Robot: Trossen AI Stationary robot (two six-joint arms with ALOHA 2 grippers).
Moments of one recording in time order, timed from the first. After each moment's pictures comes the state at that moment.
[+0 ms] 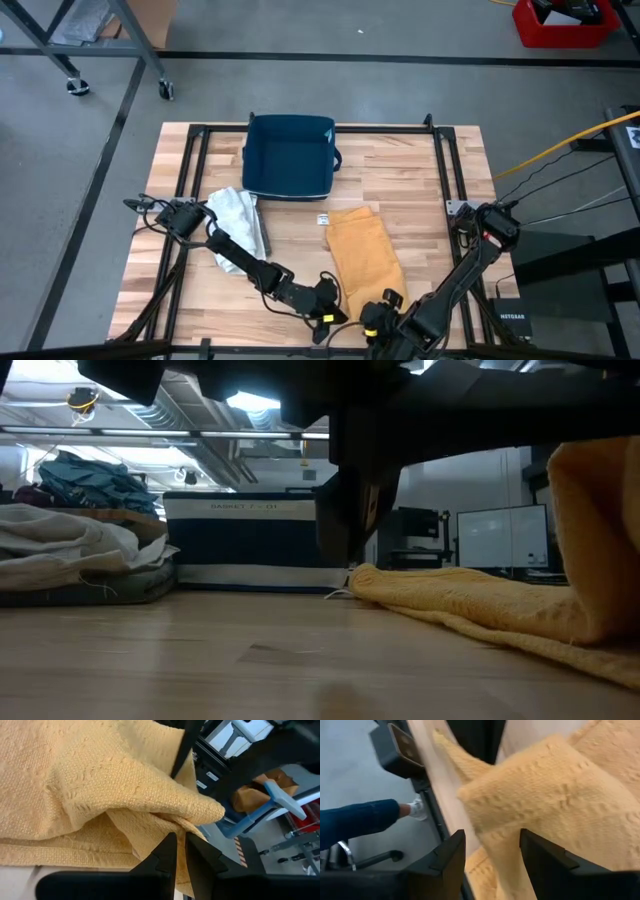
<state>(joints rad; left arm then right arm) -0.53 2.16 1.31 0.51 -0.17 -0.78 0.88 1.98 1.53 -0.77 0.33 1.27</state>
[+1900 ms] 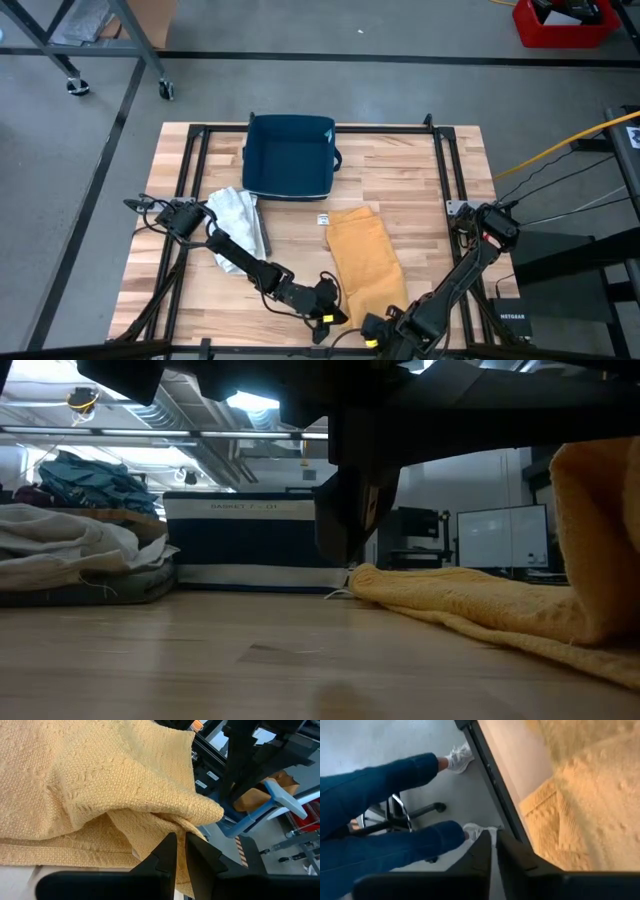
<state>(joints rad) -0.53 2.16 1.31 0.51 -0.17 -0.78 0.88 1.98 1.53 -0.65 0.00 1.35</state>
